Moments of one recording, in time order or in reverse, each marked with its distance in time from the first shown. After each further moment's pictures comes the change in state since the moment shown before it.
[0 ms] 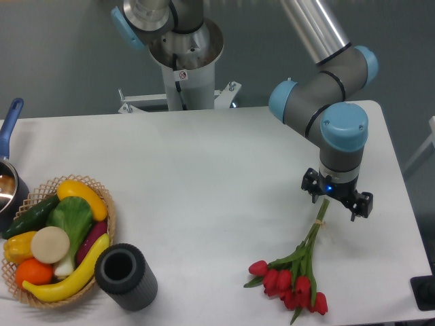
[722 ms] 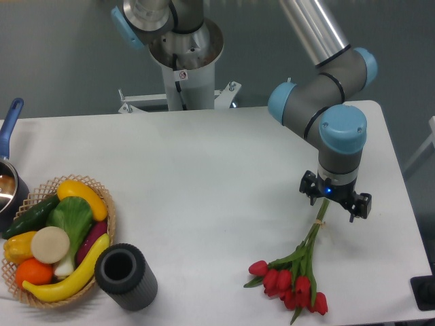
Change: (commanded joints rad) arm -0.032 -0.041 0.037 0.000 -0.008 -0.162
